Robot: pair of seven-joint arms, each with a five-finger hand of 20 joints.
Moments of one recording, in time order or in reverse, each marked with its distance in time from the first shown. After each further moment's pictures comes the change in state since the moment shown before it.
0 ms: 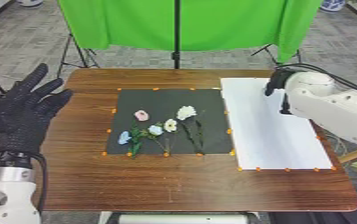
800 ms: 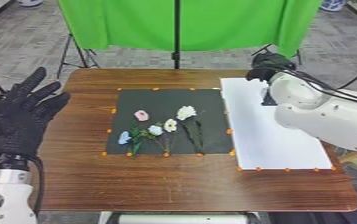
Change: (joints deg) left arm 1.6 0.0 -1.5 0.0 0.0 0.3 -0.9; right arm 11.2 1.0 -17.6 -10.2 -4.2 22.8 0.3
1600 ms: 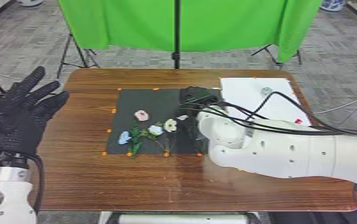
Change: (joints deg) left arm -1.2 -0.4 -0.1 0.8 -0.1 -0.1 -1.1; right arm -10.5 -18.6 1.1 -8.3 -6.2 1.5 6.4
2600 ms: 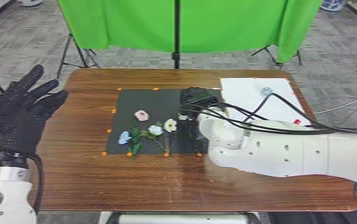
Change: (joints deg) left arm 0.0 0.3 0.1 0.0 -0.2 0.0 1.1; right arm 1.1 -1.6 -3.2 3.3 0.5 3.5 -0.6
